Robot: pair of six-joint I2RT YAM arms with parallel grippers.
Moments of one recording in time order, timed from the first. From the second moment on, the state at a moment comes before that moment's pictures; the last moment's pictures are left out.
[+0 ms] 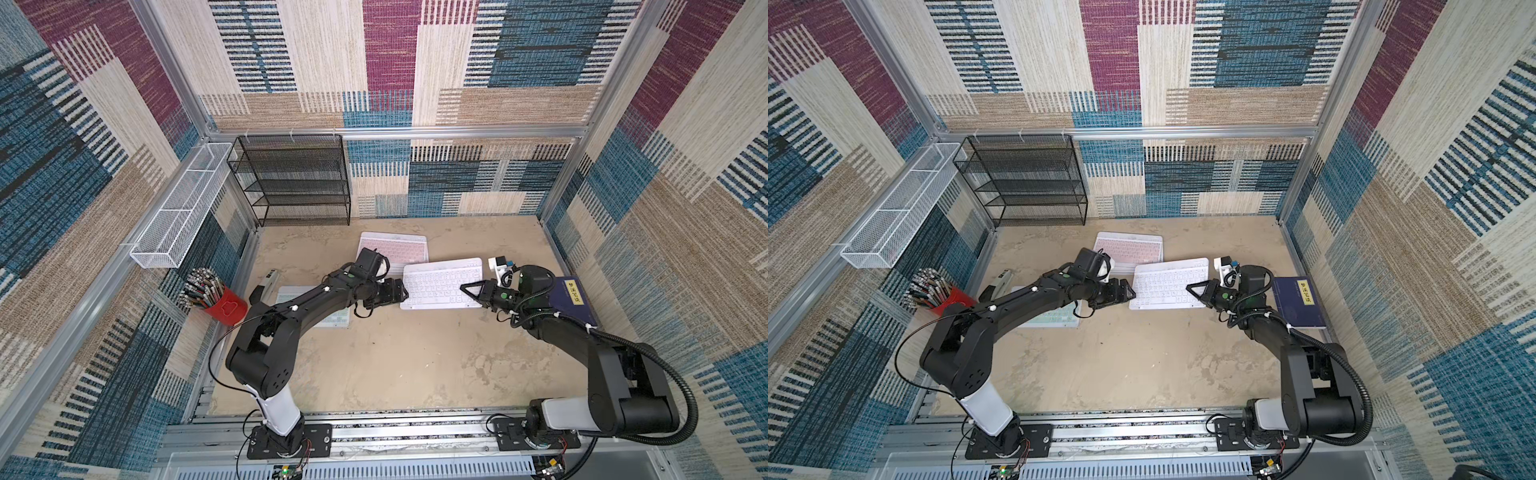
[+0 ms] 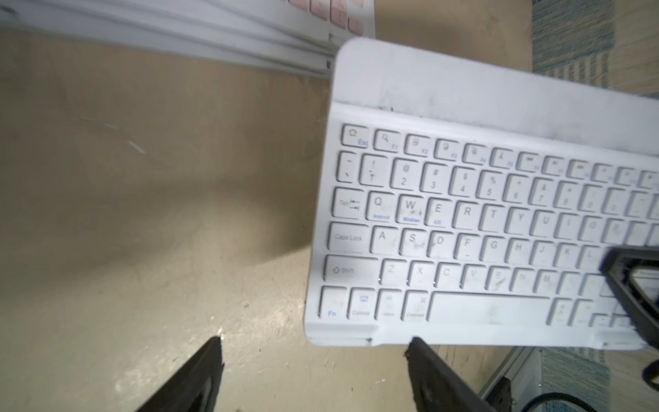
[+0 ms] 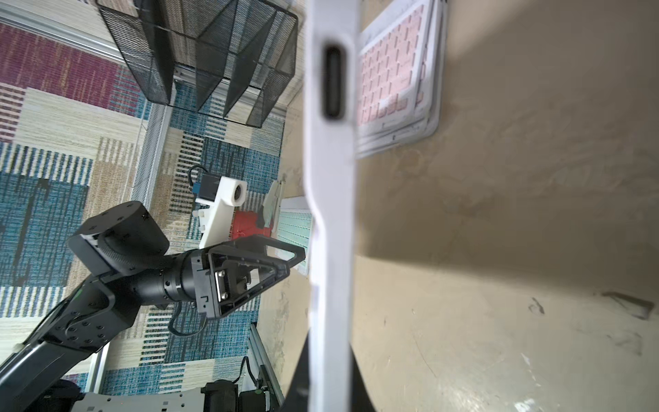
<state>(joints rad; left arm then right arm) -0.50 1.70 1.18 -0.41 0.35 -0.61 0.03 1.38 0.61 0.29 -0.91 0.81</state>
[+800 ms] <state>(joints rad) -0.23 1.60 1.14 -0.40 0.50 -0.62 0.20 2.15 1.29 0.74 -0.85 1.29</state>
